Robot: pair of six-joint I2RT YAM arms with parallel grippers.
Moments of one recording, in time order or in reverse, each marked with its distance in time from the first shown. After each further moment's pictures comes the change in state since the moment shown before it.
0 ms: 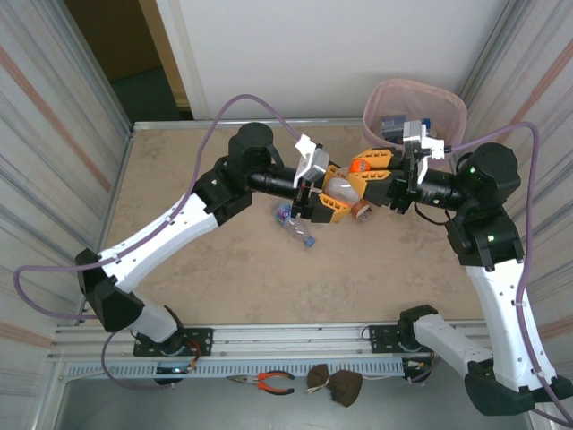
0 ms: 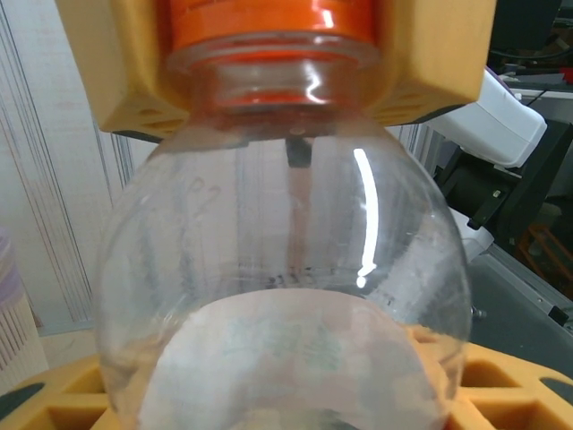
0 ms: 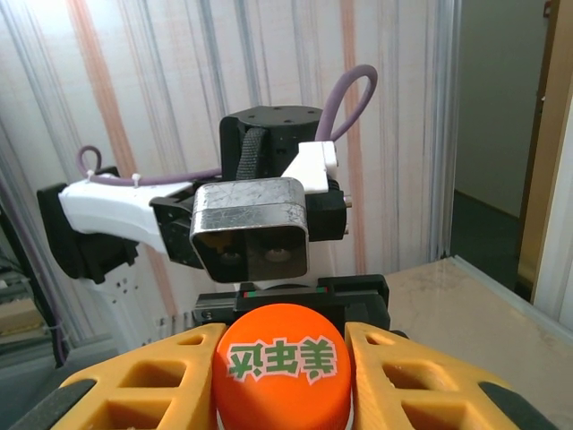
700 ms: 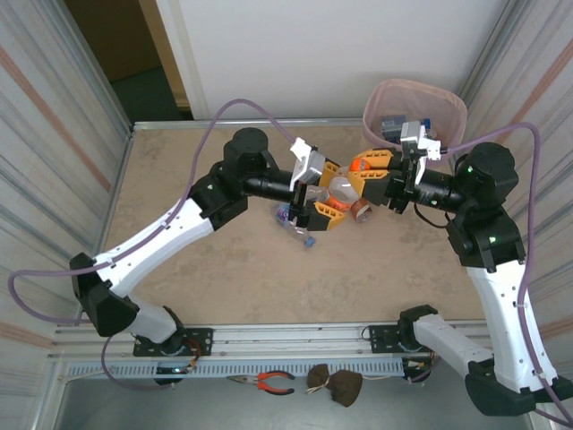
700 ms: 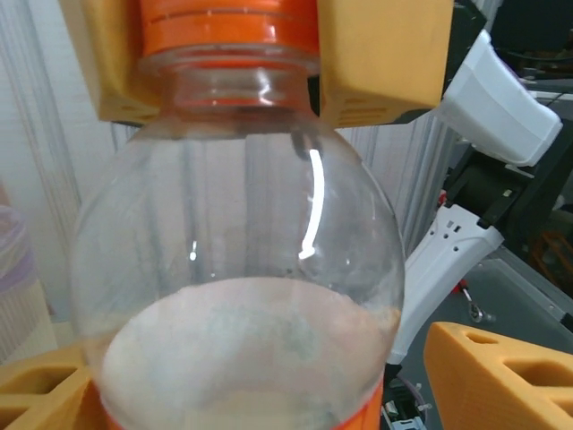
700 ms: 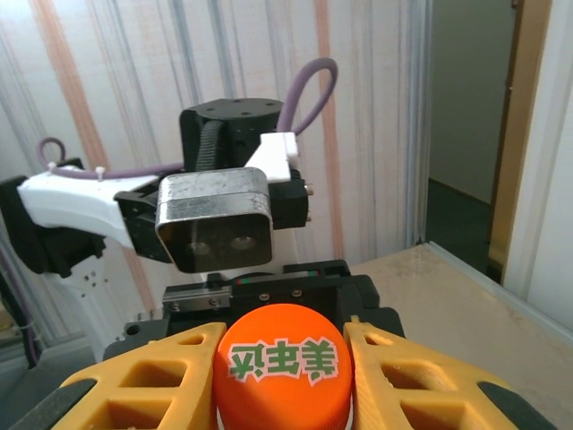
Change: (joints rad) left arm 0.006 -0.052 -0.072 0.030 -0.050 -0.018; right arm 0.006 0.001 0.022 -0.092 0.081 -0.068
